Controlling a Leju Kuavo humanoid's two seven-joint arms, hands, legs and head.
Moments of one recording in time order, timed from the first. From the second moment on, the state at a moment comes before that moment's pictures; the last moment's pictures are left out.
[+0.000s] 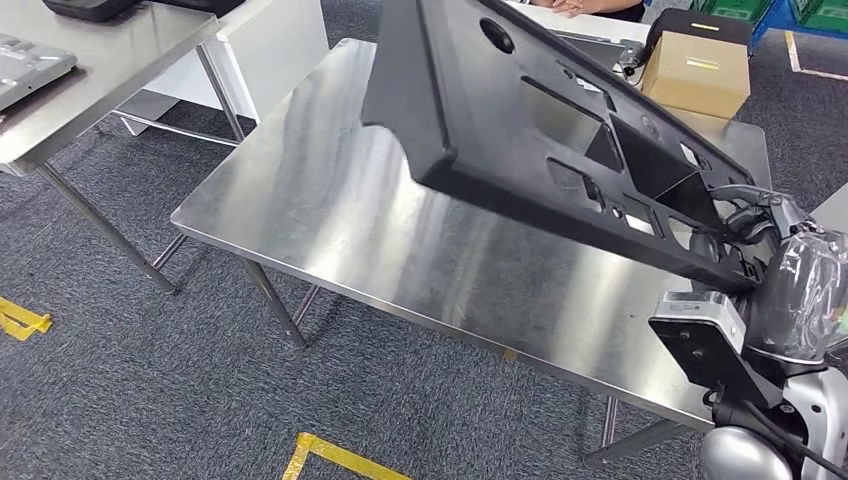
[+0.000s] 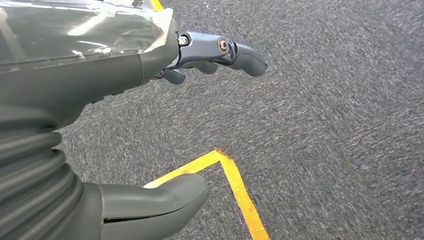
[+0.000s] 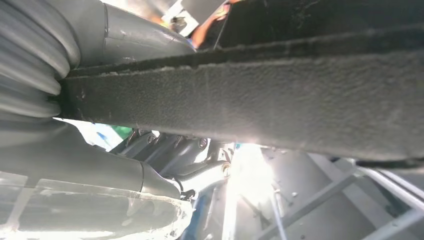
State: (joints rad) left arm -0.04 -0.15 1.04 -0.38 -0.67 0.45 -0.38; right arm 0.06 -0.19 -0.08 -1.96 0.80 -0.18 0.02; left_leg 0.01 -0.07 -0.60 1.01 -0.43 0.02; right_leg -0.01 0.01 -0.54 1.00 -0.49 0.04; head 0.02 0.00
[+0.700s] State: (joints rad) left arm -0.05 -0.12 1.05 -0.35 -0.66 0.46 -0.41; right arm 0.06 -0.29 -0.21 -1.71 0.70 -0.11 0.07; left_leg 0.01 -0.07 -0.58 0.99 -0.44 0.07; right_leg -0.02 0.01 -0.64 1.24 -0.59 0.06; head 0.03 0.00
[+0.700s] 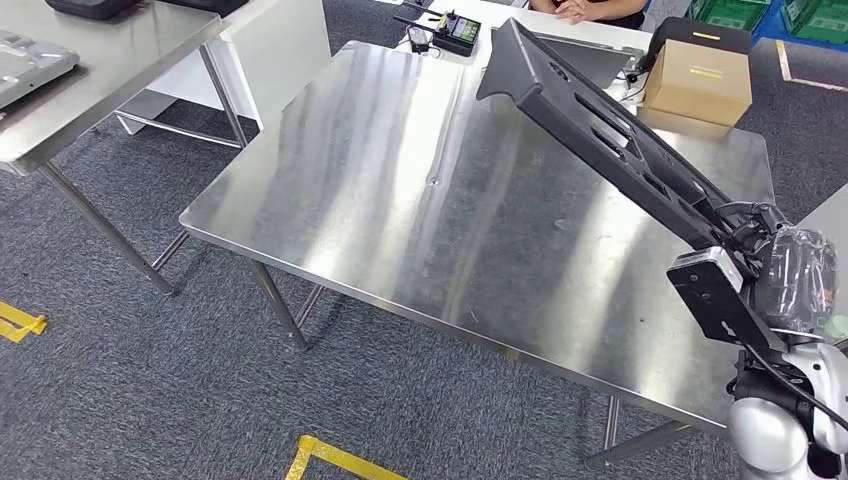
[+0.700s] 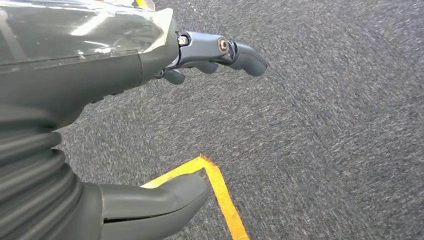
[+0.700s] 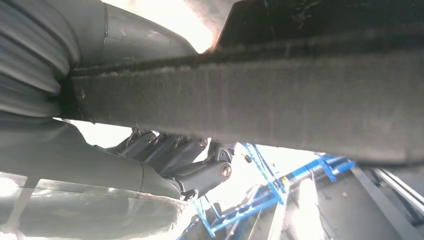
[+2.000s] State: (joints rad) left arm -0.11 -0.09 0.99 -0.29 -0.70 0.42 -0.38; right arm -0.18 -0.27 0.08 -1.07 1.21 -0.04 0.21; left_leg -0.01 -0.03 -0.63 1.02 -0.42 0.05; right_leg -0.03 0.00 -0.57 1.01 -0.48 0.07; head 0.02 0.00
